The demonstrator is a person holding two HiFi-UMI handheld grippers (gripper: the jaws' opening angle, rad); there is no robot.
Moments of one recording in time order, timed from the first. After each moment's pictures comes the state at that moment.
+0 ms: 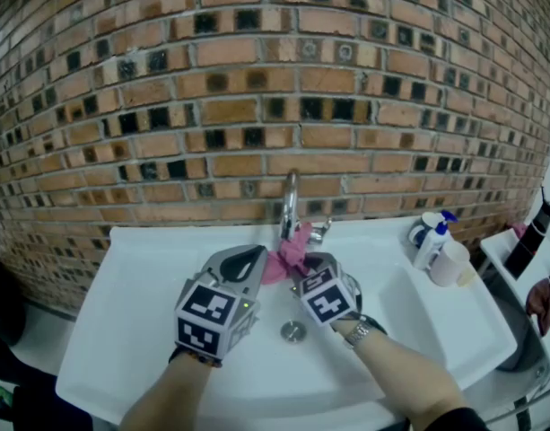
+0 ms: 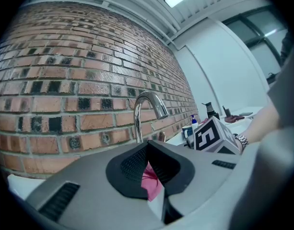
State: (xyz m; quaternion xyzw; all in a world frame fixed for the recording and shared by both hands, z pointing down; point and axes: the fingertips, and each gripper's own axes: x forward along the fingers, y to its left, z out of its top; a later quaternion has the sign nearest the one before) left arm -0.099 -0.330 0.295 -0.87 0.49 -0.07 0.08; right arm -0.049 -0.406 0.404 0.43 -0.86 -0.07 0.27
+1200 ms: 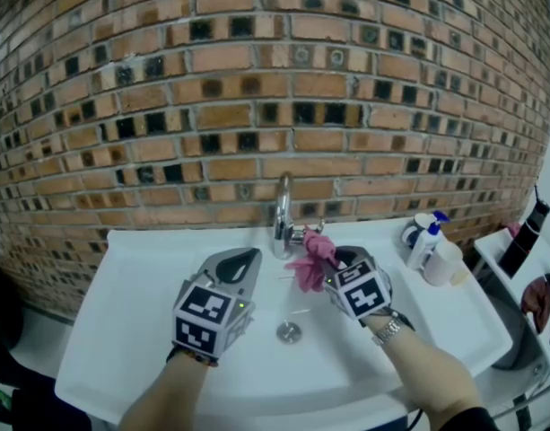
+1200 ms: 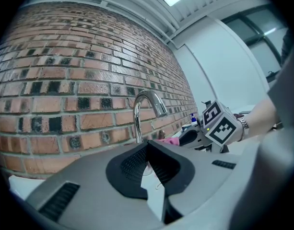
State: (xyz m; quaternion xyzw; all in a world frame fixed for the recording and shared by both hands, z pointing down) left arm -0.099 -0.329 0.295 -0.86 0.49 -0.07 0.08; right arm 0.033 -0.407 0.372 0.48 -0.83 -0.07 0.26
